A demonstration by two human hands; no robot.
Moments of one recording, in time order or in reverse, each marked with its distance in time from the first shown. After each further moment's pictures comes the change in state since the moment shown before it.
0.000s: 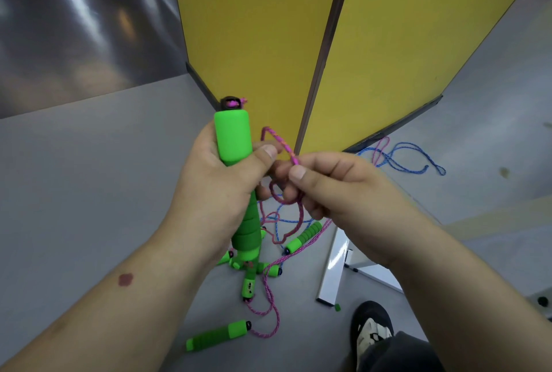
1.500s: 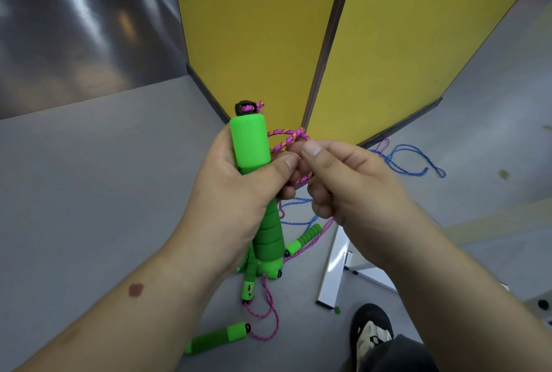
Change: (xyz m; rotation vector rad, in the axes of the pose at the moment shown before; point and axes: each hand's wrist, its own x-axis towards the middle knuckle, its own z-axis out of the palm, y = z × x) left_hand -0.008 0.002 0.014 -0.114 -0.070 -0.003; right_hand 0.001 -0.004 0.004 0.150 0.155 -0.062
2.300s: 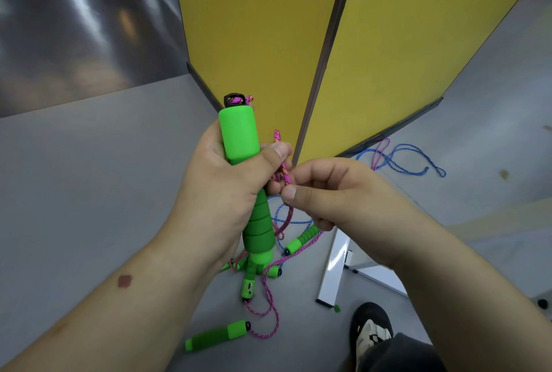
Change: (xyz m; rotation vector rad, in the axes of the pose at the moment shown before) left_hand 0.004 0.007 -0.005 -0.062 0.040 -0.017; right_hand -0.002 -0.002 -0.006 -0.191 -0.230 0.106
